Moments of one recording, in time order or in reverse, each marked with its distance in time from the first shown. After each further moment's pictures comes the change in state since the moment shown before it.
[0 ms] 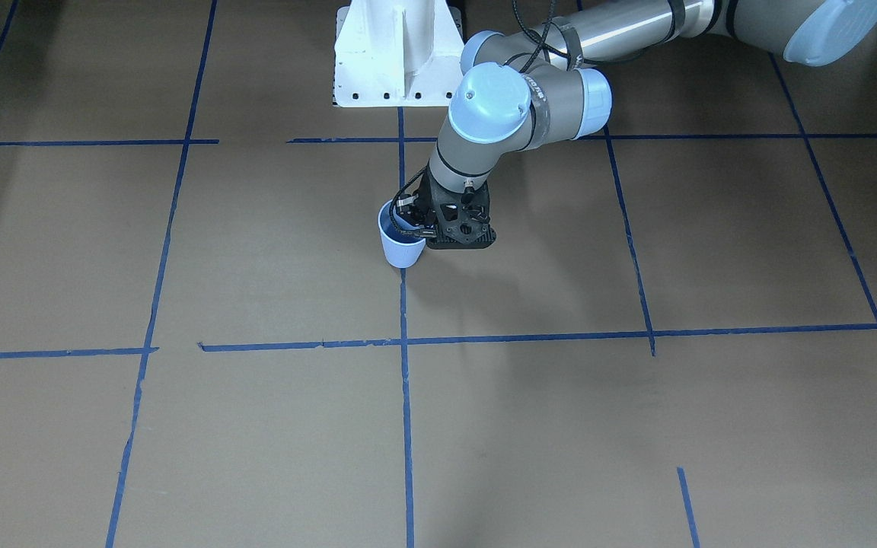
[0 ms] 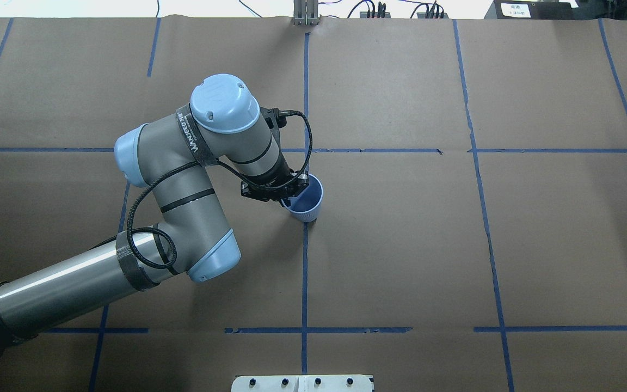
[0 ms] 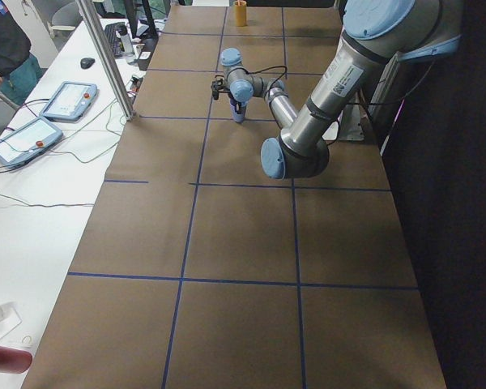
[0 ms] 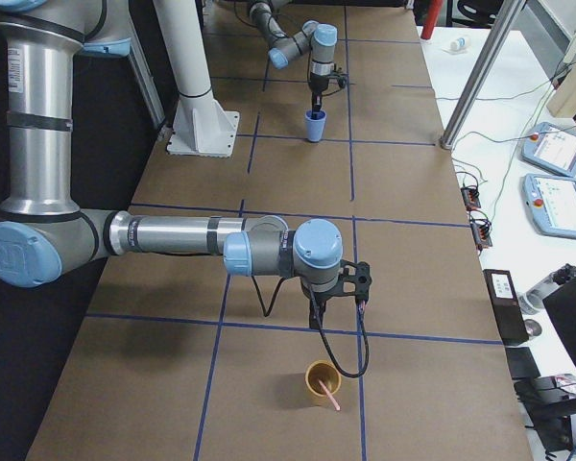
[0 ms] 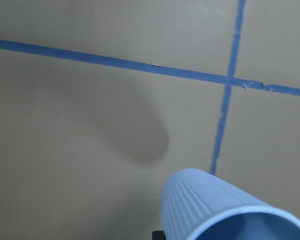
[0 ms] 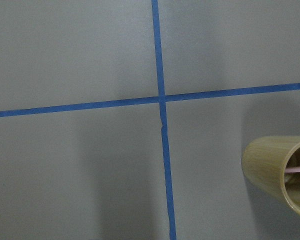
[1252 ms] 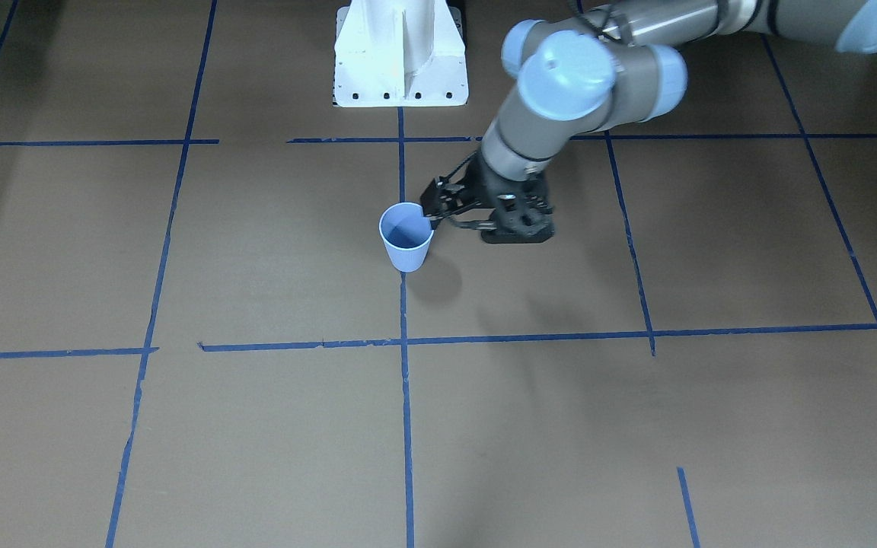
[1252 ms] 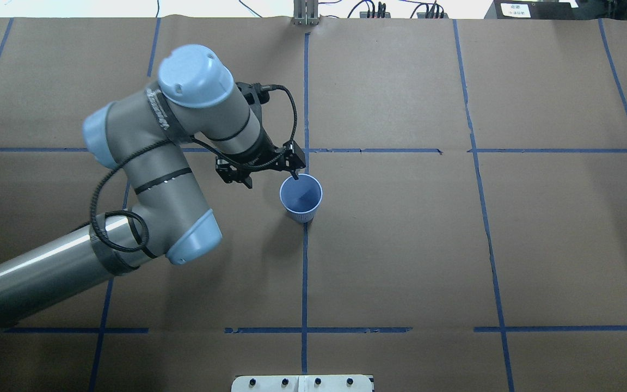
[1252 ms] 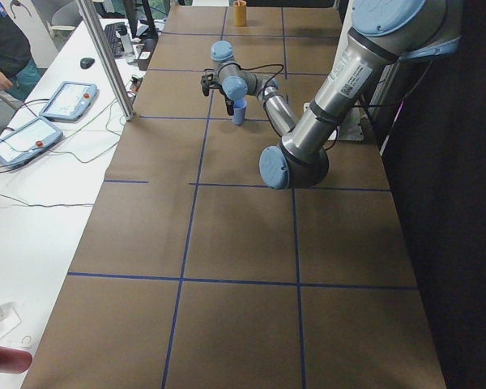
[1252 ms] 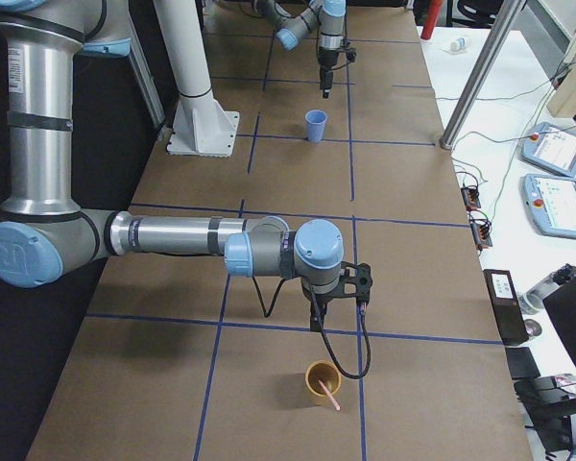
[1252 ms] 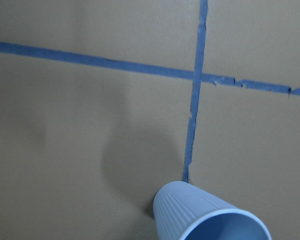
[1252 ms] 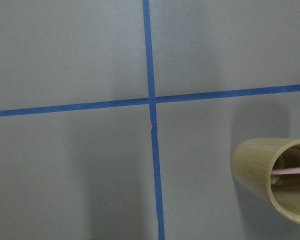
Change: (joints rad) left arm -0.148 0.129 -0.197 0.029 -0.112 0.008; right arm 0.002 0.002 -0.013 0.006 -0.037 -0.010
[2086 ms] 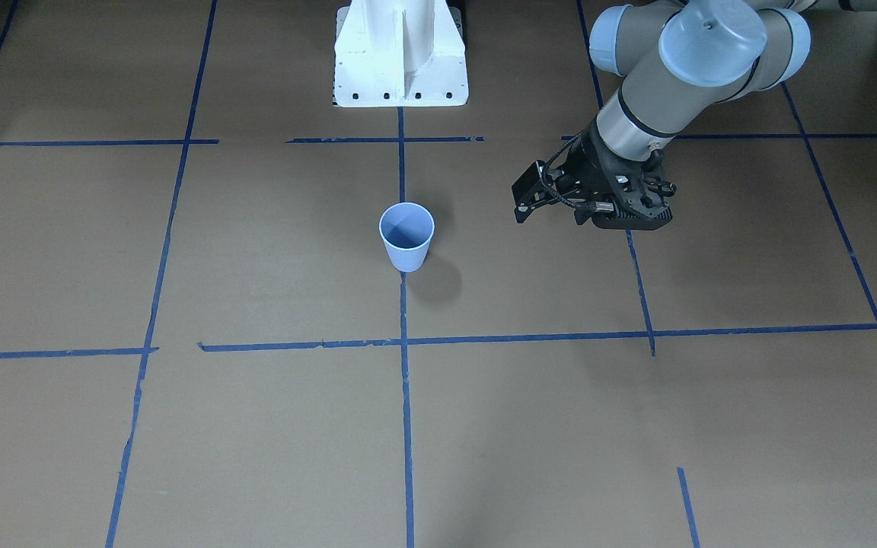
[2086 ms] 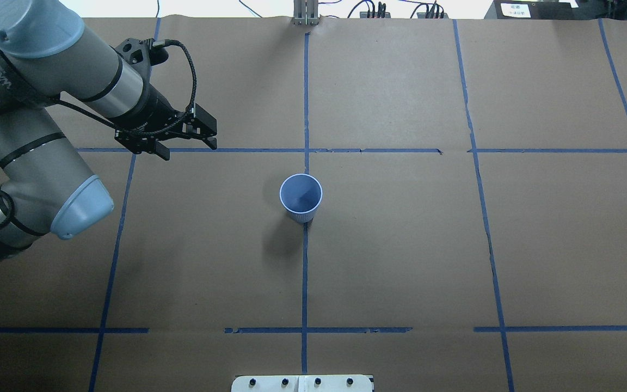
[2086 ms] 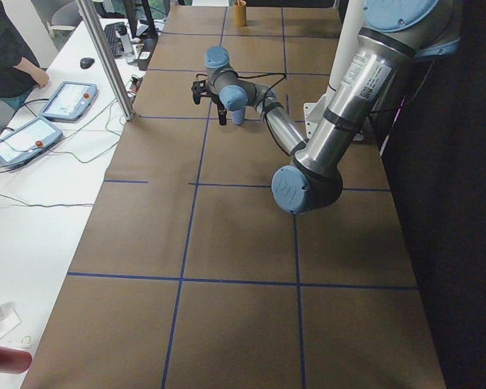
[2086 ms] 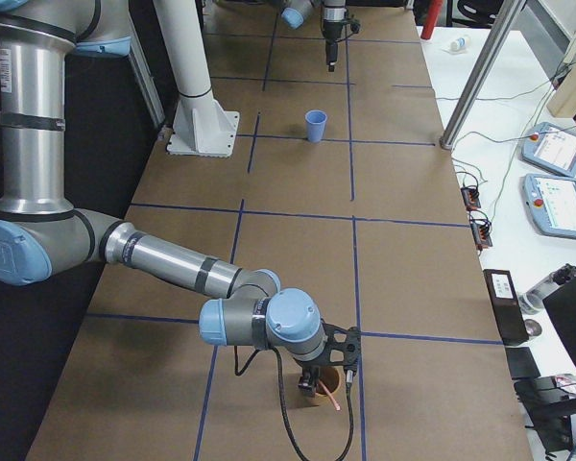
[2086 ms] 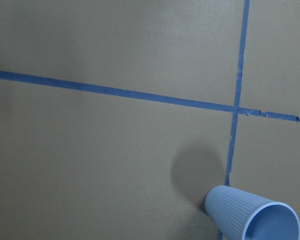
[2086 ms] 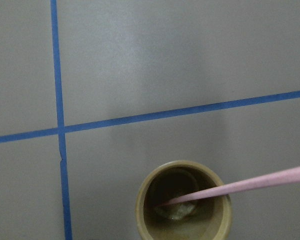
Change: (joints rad) left arm -0.098 0.133 -0.116 0.009 -0.030 0.103; right arm 0.119 0.012 -0.287 0.349 -0.036 0.053
